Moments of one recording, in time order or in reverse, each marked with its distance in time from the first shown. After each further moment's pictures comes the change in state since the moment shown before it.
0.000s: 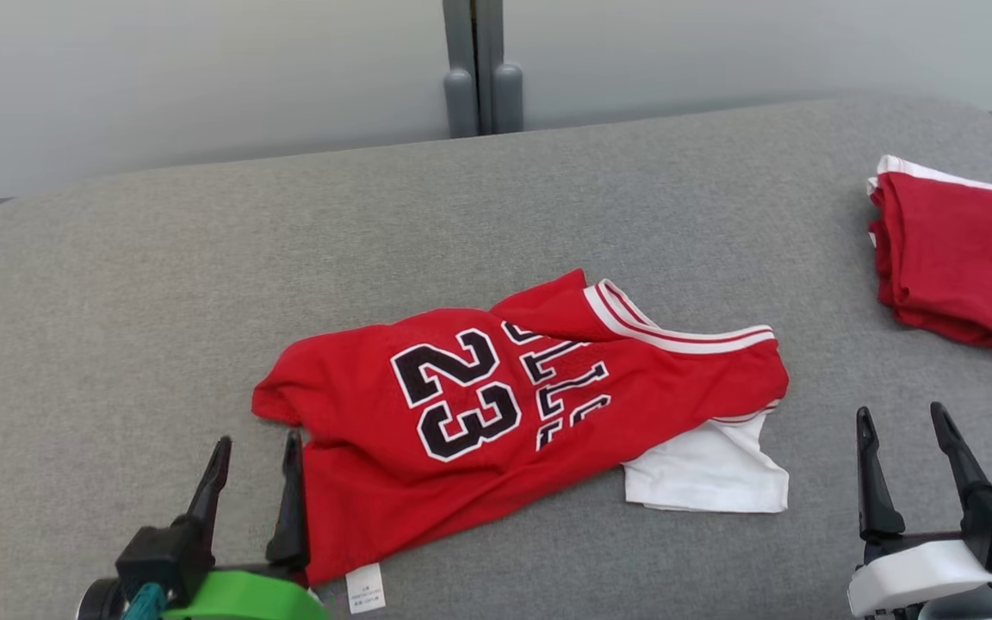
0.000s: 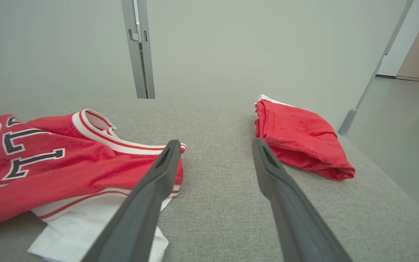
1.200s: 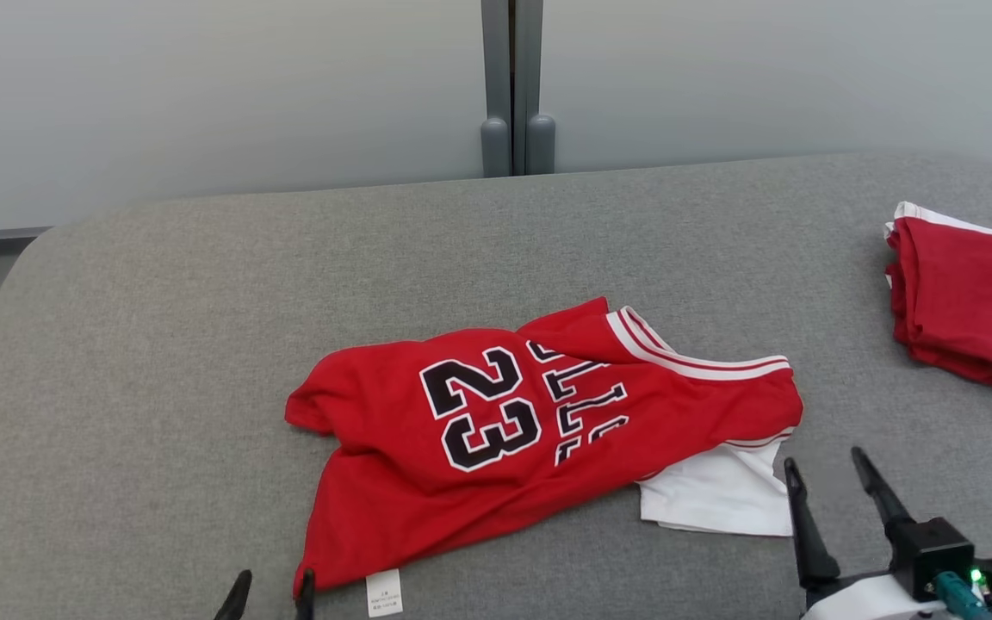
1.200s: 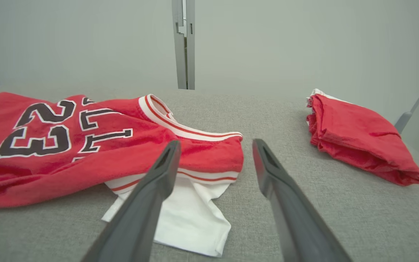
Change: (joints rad) left arm 0.217 -0.119 0.184 0.084 0.148 -0.240 0.036; right arm 0.036 -0.001 0.120 0.060 0.005 0.000 0.000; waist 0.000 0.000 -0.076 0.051
